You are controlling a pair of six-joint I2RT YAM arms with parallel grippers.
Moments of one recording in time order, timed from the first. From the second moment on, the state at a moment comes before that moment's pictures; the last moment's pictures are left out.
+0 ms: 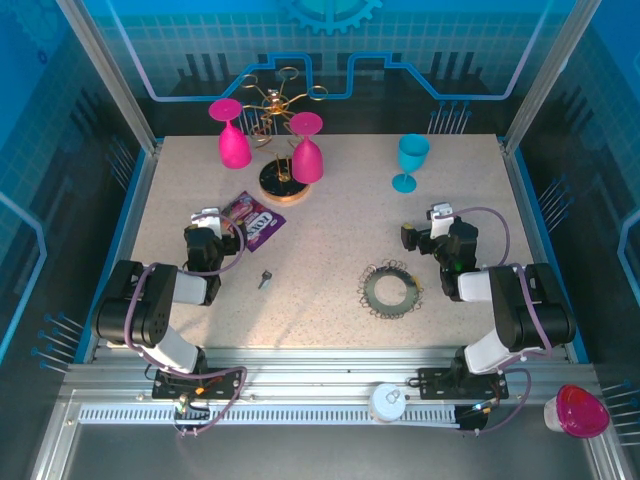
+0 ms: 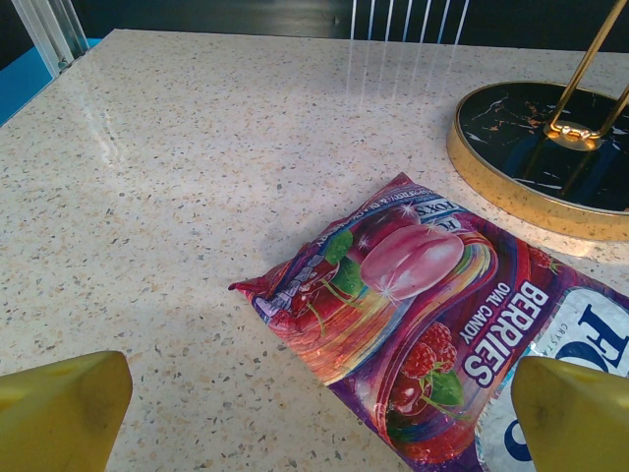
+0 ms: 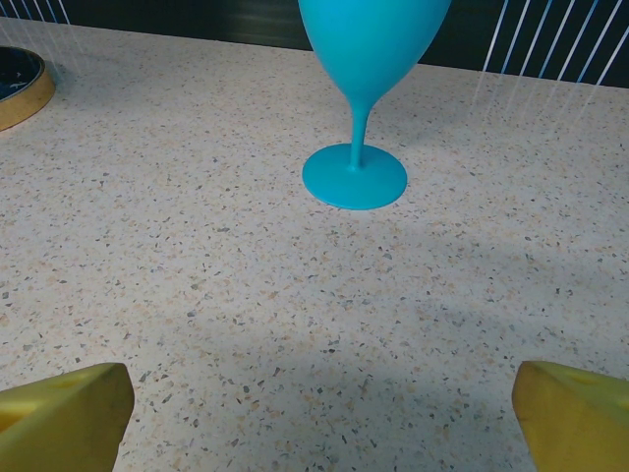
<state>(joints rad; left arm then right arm) -0.04 1.58 0.36 0.86 -0.17 -0.09 0.05 1.55 0.40 0.79 -0.13 -0.08</state>
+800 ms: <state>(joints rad) -0.03 1.56 0.35 0.85 -0.15 -0.09 0.05 1.51 0.39 0.75 -0.13 -0.08</state>
